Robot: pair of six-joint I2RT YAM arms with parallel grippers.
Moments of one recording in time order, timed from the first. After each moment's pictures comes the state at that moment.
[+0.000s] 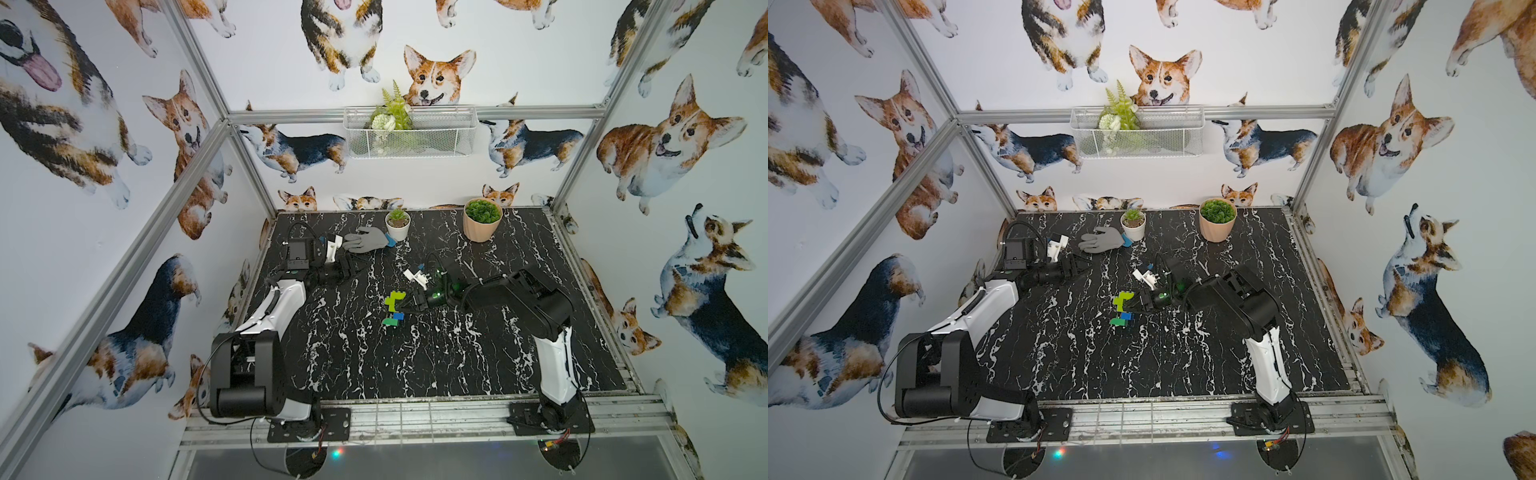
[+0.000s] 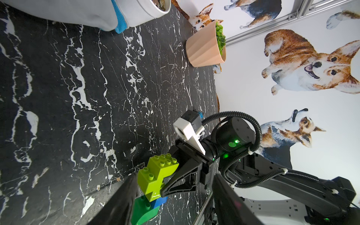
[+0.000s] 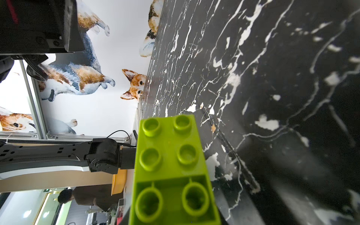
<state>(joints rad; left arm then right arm) -0.01 1.45 0.93 -0.27 0.90 -0.51 0.67 2.10 1.03 0.45 -1.03 0.70</state>
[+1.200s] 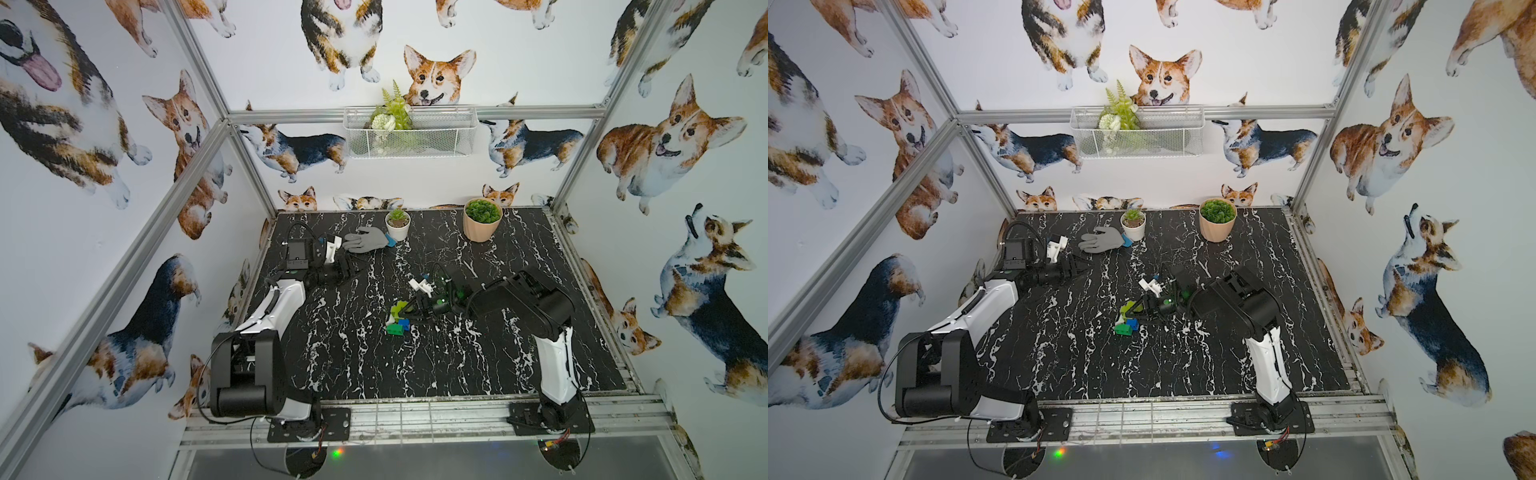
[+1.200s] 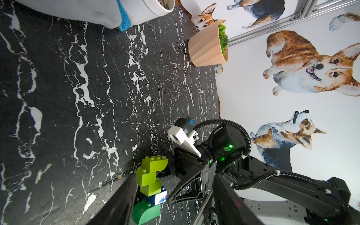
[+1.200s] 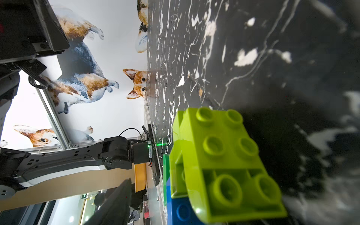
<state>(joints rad) 0.00 1.45 0.93 -0.29 0.90 -0.51 0.65 2.08 0.92 0.51 -1.05 0.84</state>
